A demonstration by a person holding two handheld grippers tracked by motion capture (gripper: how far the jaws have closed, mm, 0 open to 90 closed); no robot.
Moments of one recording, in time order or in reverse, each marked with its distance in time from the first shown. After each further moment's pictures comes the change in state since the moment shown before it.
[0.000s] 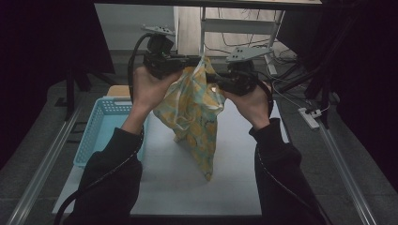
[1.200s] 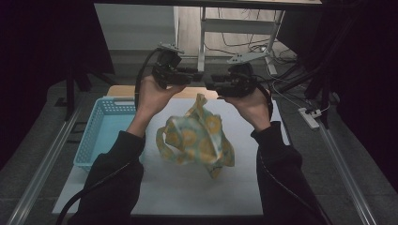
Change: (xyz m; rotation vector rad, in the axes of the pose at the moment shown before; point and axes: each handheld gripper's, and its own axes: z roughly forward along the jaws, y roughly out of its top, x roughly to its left) left arm 0.022 -0.033 0.036 0.121 0.075 0.016; right arm -0.016 -0.024 0.013 0.075 -0.019 0.092
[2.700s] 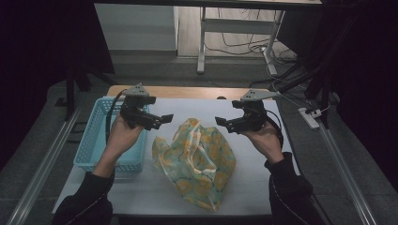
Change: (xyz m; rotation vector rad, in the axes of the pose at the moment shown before) left arm 0.008 -0.131 -0.043 0.008 0.069 -0.016; right arm 0.005 -0.101 -0.011 0.015 -0.016 0.099
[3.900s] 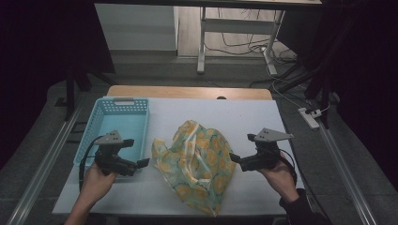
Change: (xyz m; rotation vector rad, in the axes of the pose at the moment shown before) left arm -0.030 -0.127 -0.048 0.067 -0.014 -0.098; right arm 0.025 -0.102 -0.040 0.051 -0.059 0.028
